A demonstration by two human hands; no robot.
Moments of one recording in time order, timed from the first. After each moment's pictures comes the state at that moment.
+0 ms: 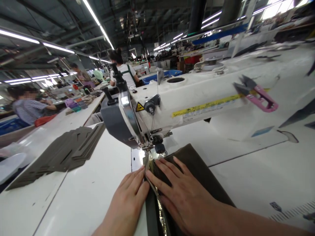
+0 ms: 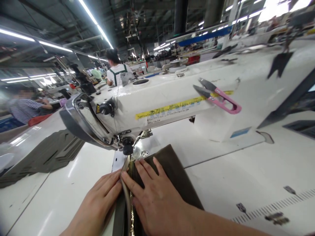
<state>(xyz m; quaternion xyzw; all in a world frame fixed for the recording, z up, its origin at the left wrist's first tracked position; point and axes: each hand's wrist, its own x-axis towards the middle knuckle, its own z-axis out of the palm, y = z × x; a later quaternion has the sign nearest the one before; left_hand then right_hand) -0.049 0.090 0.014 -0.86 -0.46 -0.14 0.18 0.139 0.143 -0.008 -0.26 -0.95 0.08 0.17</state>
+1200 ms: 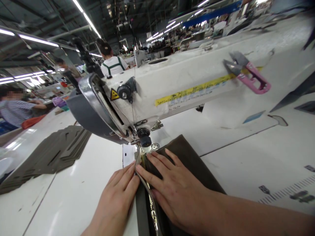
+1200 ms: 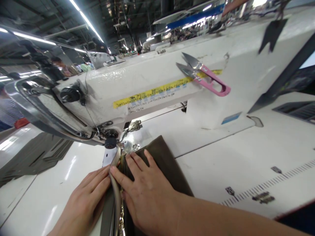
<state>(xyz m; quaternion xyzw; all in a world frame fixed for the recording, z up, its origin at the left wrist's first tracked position) -0.058 0.089 0.010 -0.86 -0.46 -0.12 0.16 0.143 0.140 -0.002 -0.27 -0.94 0.12 0.18</state>
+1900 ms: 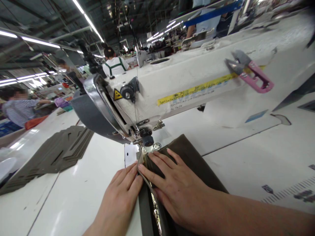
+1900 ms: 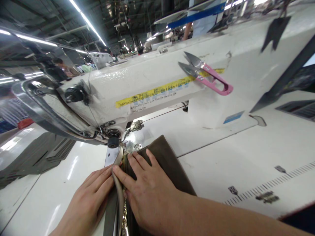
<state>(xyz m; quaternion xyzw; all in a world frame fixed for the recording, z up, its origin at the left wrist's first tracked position) -0.050 0.090 0.014 -0.87 -0.45 -0.13 0.18 0.142 0.141 -0.002 -0.27 -0.94 0.12 0.18</state>
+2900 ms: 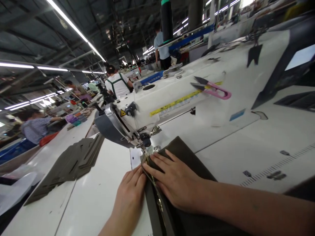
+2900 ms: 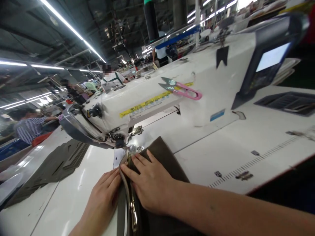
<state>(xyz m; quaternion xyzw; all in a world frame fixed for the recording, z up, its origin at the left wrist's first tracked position) -0.049 0.087 0.011 -0.86 -0.46 -0.14 0.18 0.139 0.139 -0.003 -0.26 -0.93 0.12 0.23</state>
